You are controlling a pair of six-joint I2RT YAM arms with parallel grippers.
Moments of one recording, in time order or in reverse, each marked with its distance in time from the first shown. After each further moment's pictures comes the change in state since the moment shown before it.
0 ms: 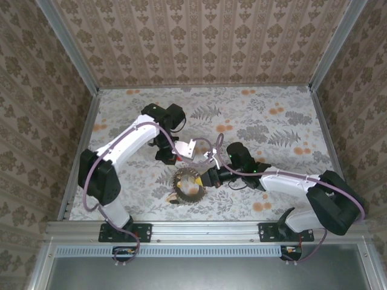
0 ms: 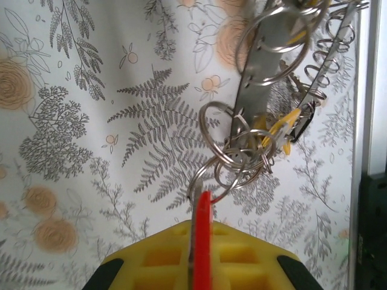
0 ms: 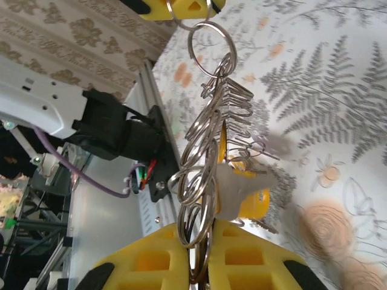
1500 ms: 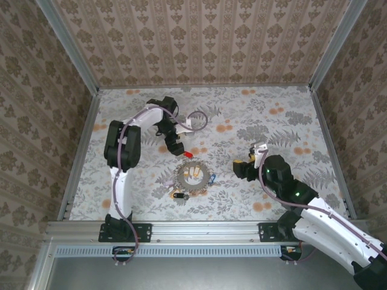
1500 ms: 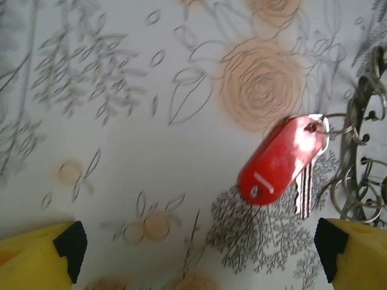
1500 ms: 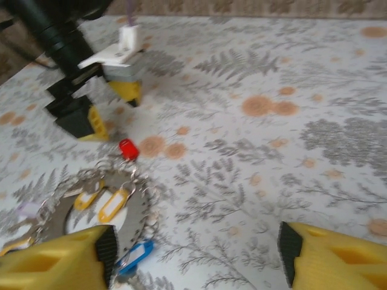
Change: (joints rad) left arm 0.242 0.425 0.141 0.391 0.166 -0.210; right arm -0.077 -0.750 -0.126 -0.468 0.930 -0.294
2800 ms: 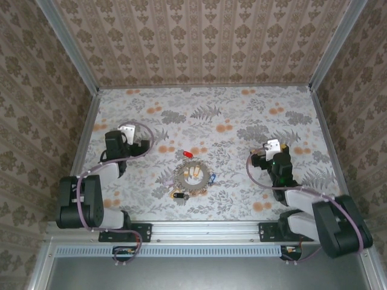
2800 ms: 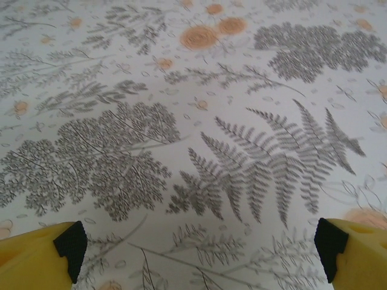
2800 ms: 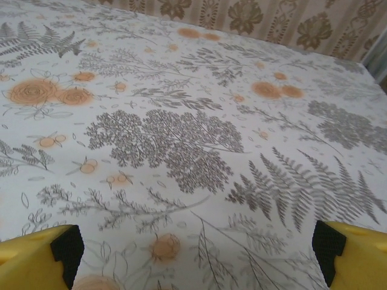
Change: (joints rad) left arm 0.377 -0.769 -1.176 1.363 -0.239 -0.792; right arm -0.454 0.584 -0.295 0.941 0.046 -0.365
